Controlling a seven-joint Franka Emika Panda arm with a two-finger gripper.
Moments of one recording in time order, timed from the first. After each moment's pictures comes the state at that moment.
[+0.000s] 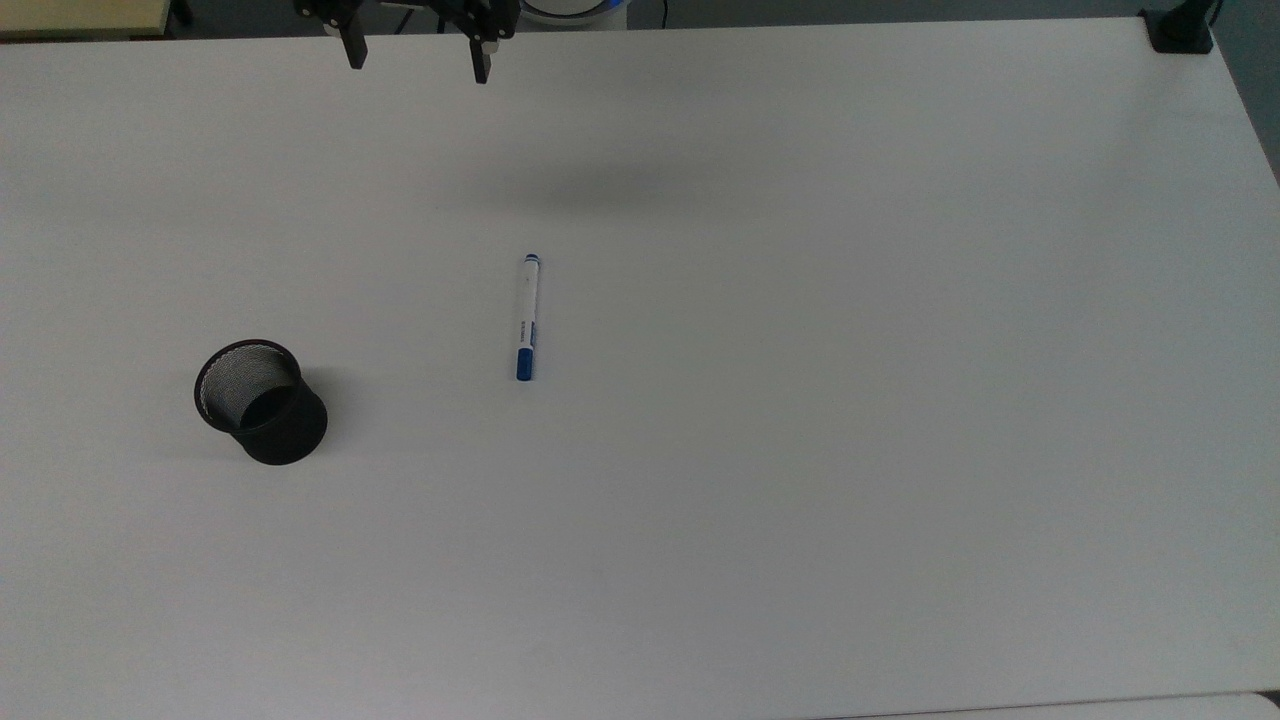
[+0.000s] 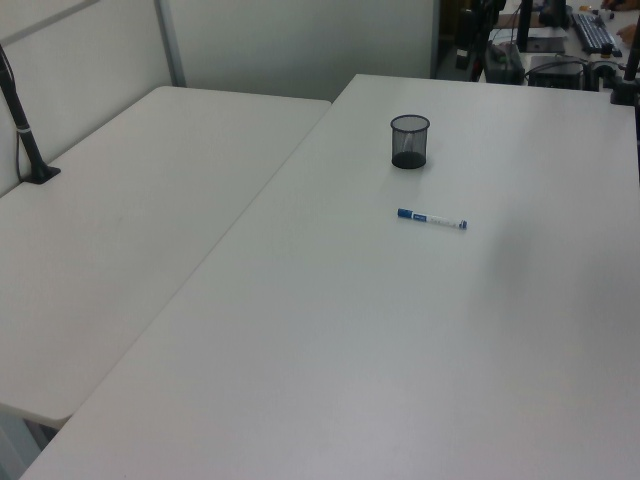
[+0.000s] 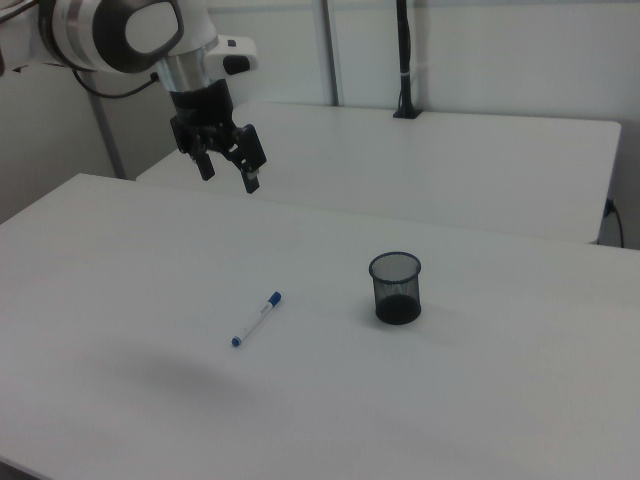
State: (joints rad) arm -0.04 0.00 -0.04 -1.64 -0.01 1.75 0.03
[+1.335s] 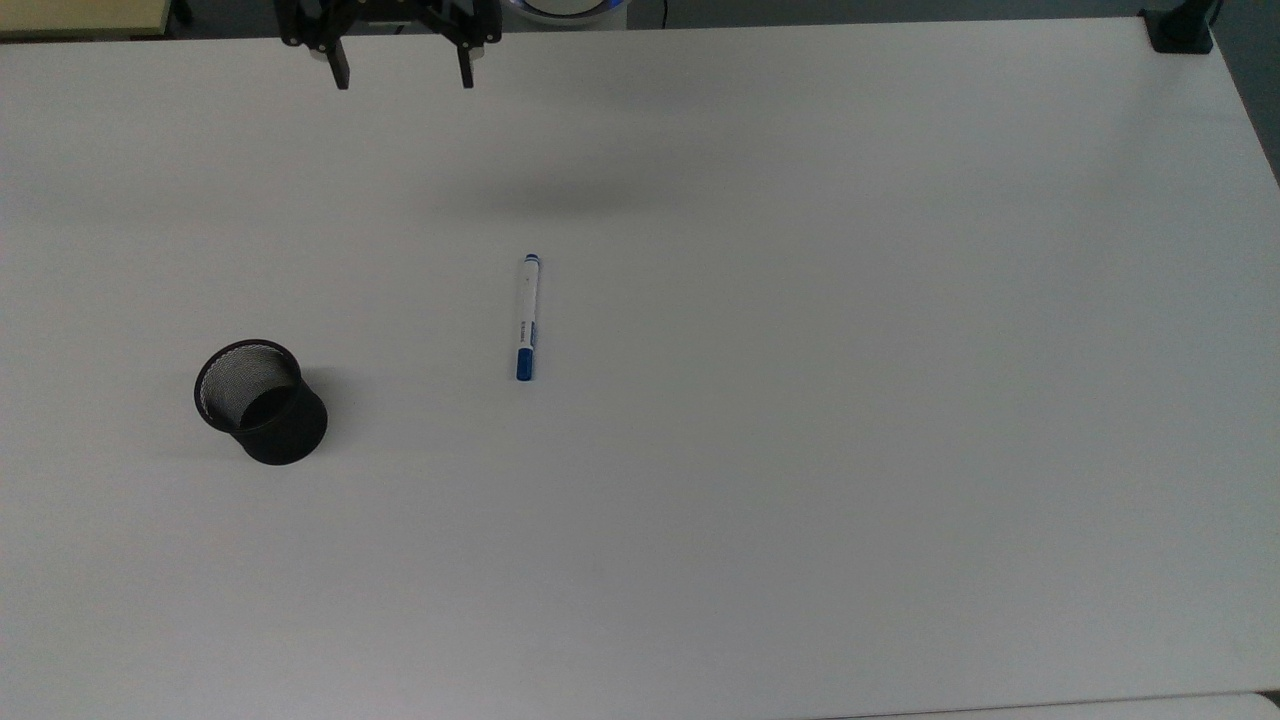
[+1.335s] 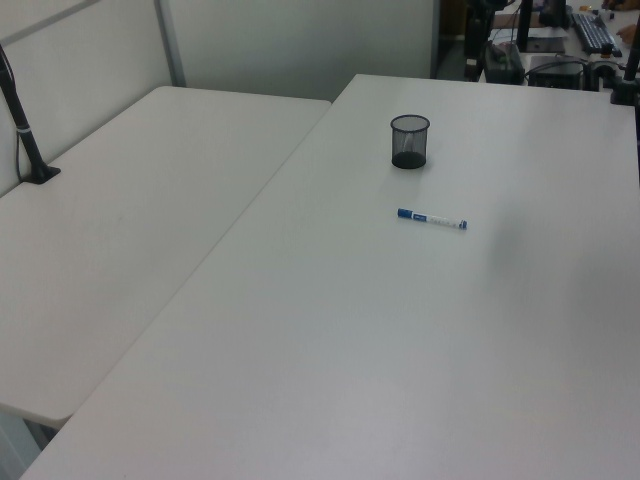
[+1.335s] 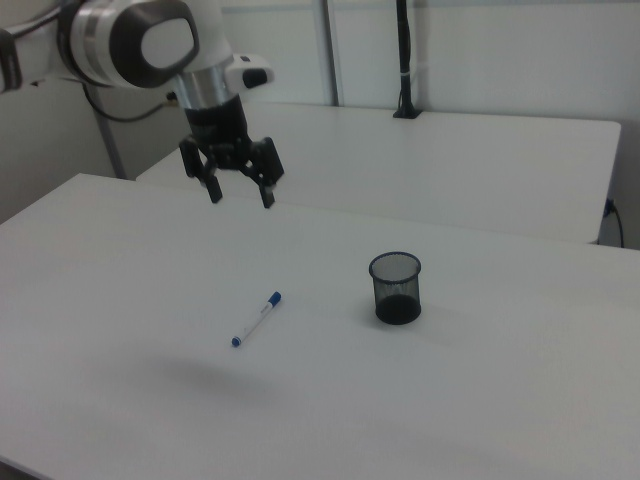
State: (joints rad) arm -0.06 0.02 -0.04 -1.66 -0.04 1.75 -0.20
